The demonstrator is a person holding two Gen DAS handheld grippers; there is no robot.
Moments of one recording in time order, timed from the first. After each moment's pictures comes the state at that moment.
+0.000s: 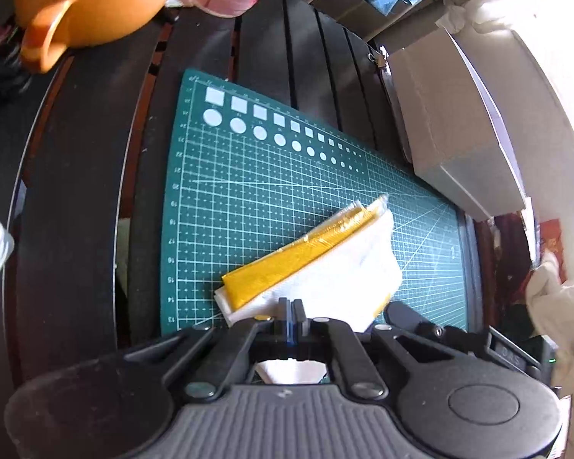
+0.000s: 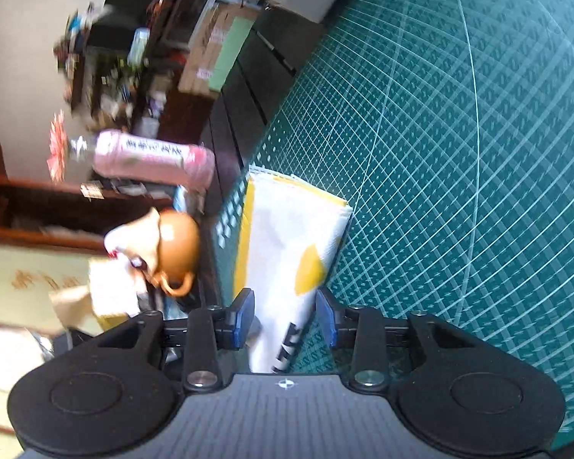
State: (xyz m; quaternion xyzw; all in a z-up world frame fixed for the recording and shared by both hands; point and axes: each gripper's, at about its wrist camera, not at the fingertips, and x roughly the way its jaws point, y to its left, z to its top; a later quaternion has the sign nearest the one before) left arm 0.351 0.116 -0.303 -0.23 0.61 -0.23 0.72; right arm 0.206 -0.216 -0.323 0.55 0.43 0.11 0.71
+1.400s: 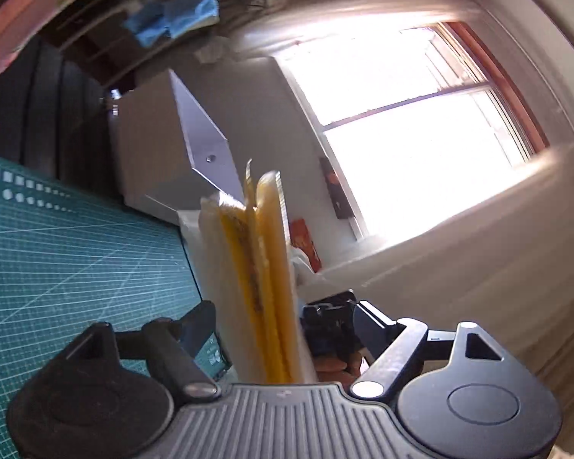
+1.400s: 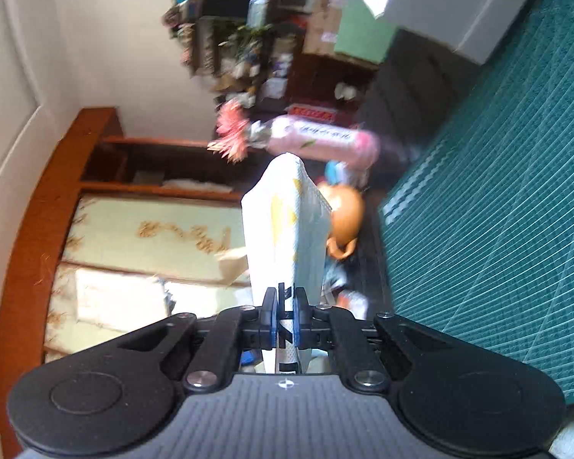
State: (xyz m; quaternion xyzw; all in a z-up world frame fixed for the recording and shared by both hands) left arm 0.315 0.115 -0.225 -0.37 0.40 -0.55 0.63; right arm 0.233 -0.223 -0.220 0.57 0.37 0.34 0.65
